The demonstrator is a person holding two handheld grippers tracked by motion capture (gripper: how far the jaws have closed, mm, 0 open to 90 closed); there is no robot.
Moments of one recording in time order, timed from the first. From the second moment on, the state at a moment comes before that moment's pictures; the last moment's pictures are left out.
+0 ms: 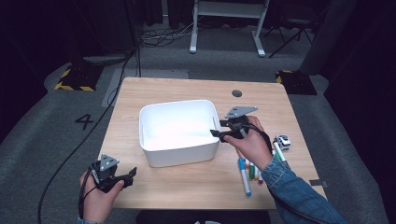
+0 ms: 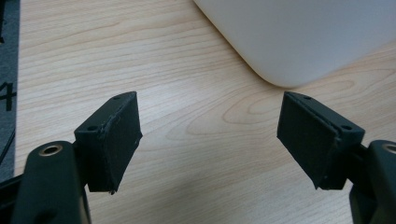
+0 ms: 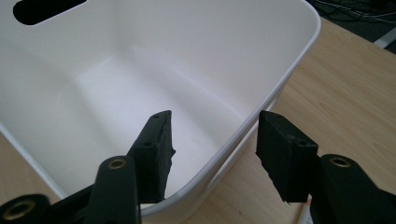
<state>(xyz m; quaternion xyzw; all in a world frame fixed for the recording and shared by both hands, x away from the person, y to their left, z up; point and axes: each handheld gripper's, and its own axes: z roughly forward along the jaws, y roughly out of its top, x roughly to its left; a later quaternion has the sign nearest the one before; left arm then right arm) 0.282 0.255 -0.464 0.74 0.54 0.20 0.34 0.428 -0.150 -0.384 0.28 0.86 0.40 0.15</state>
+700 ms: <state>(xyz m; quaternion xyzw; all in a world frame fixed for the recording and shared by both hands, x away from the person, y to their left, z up) 0.300 0.197 -0.468 0.79 0.48 0.17 0.35 0.346 -0.211 -0.387 0.30 0.85 0.41 0.12</state>
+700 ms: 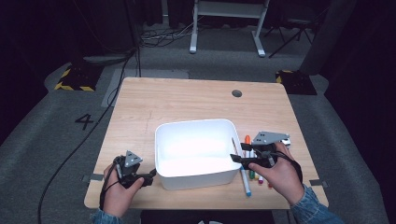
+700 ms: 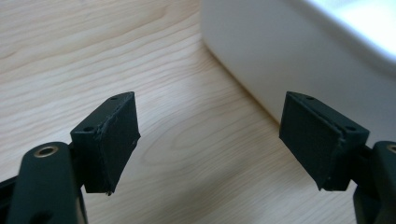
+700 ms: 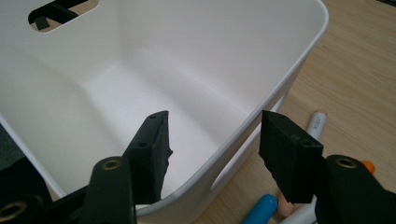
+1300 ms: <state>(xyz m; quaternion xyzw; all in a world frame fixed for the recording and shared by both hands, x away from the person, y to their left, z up) 0.299 0.159 -0.466 0.82 0.43 0.17 0.34 0.315 -0.249 -0.387 0.34 0.83 0.41 0.14</state>
